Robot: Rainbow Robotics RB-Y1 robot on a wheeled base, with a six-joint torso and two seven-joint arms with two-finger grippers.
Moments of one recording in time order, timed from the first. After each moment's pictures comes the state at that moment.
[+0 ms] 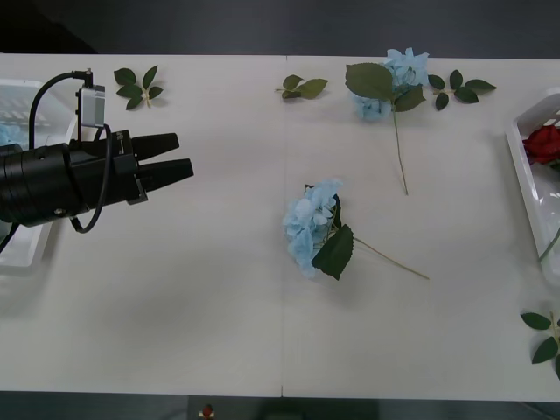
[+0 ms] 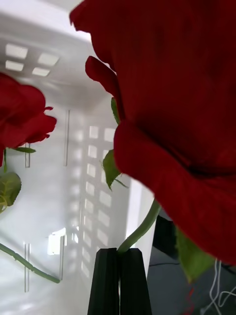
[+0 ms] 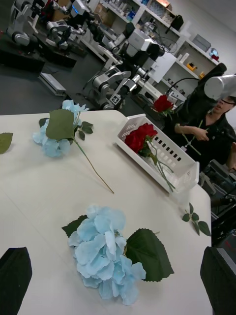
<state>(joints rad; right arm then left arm) -1.13 -1.13 1.07 -0.39 -1.30 0.80 1.98 -0.25 0.79 -0.16 -1.62 2.22 0.93 -2.64</state>
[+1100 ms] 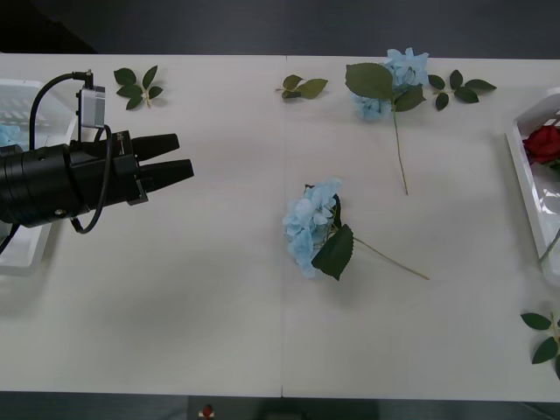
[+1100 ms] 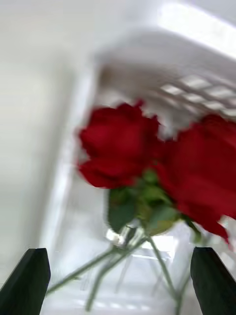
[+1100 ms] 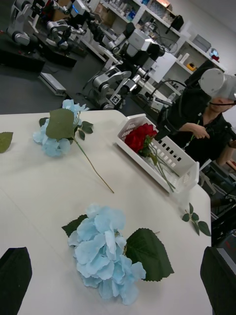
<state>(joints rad) -1.06 -1.14 0.88 -0.77 -1.40 1.08 2.02 -0.25 0.79 -0.16 -1.62 2.22 0.93 -2.64</state>
